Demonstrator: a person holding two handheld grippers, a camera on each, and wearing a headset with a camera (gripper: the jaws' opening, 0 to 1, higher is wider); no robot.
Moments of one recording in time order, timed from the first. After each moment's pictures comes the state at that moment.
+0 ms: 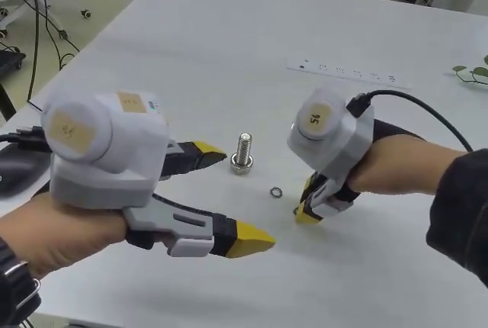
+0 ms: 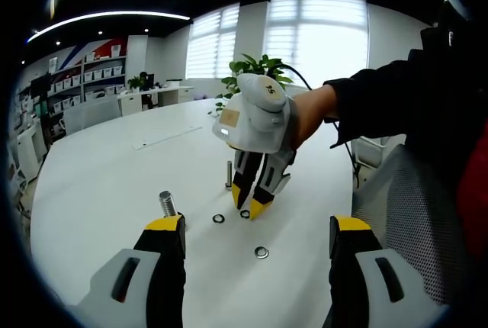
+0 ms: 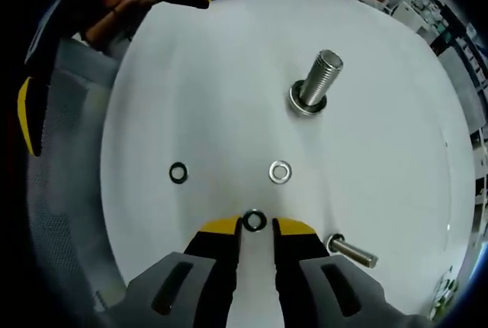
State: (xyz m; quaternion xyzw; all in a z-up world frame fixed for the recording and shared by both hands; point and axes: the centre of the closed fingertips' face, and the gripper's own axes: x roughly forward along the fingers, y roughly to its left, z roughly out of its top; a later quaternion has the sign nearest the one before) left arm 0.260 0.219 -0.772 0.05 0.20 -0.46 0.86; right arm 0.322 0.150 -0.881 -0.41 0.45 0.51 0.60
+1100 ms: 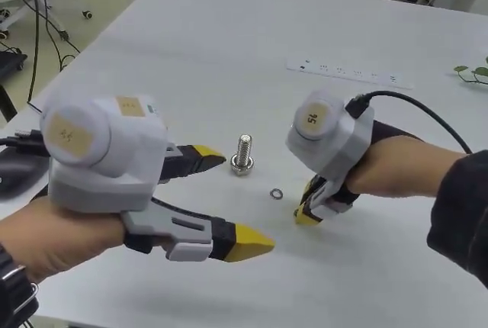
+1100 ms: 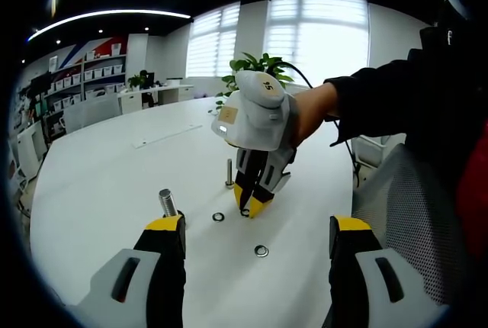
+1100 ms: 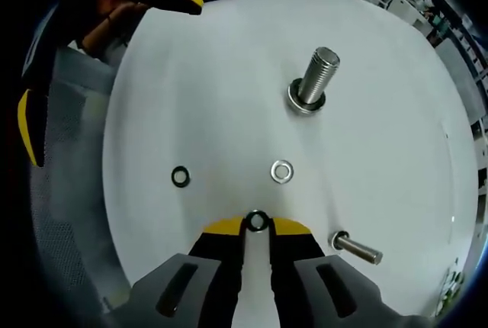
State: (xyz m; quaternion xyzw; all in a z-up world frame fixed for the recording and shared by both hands) left arm 0.261 0.219 -0.775 0.05 0.21 -0.46 0.86; right arm 0.318 0.150 -0.882 -0.40 0.47 0.51 0.61
